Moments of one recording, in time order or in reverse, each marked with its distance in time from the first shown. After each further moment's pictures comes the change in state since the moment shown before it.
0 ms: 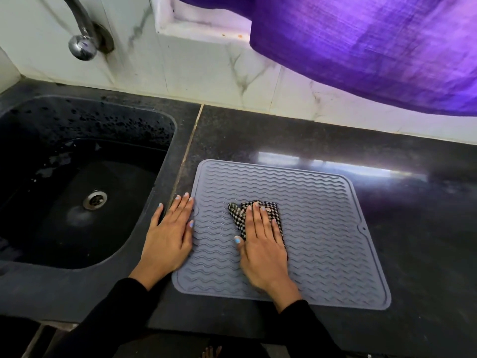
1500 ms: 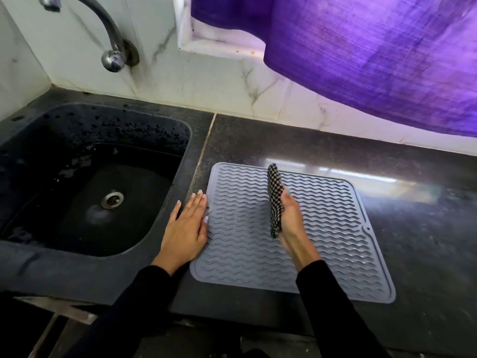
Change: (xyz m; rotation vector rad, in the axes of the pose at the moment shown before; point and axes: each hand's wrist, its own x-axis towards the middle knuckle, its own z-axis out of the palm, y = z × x) left_hand -0.001 0.003 -0.007 -0.039 -0.023 -0.027; right_hand 0.042 -0.004 -0.047 1.383 0.100 0.460
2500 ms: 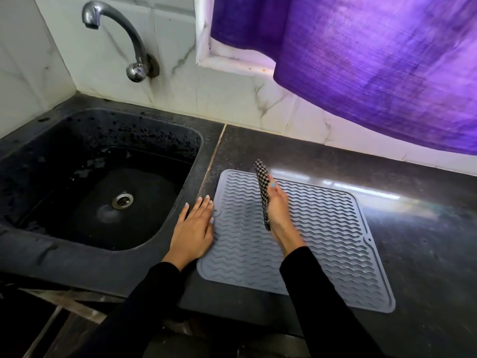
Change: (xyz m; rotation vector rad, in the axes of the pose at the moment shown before) left_hand 0.001 0.001 -0.001 -0.026 -0.013 -0.046; right_hand 0.012 -0.016 0.036 -0.064 -0.051 -0.120
